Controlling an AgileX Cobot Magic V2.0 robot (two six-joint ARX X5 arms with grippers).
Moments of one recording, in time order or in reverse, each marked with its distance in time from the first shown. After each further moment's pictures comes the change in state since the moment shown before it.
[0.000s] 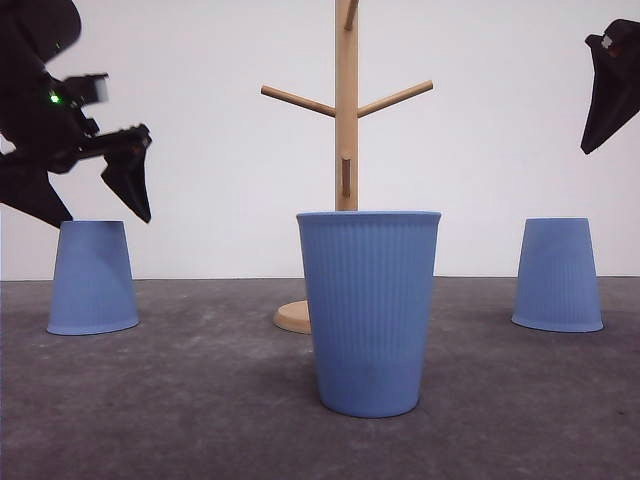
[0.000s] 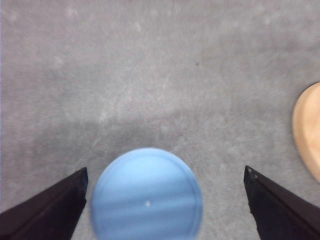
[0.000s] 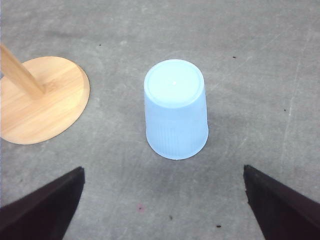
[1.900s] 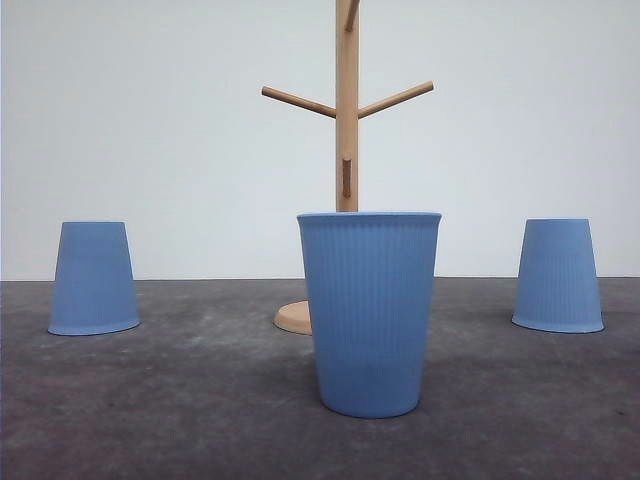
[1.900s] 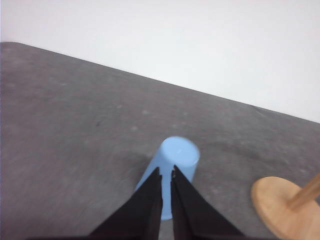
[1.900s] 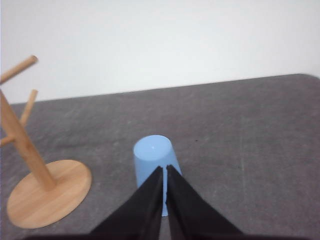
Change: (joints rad) left_arx 0.076 -1.112 -0.630 0.127 -0.116 -0.252; right_arx 0.000 -0.605 -0.279 0.150 0.130 0.161
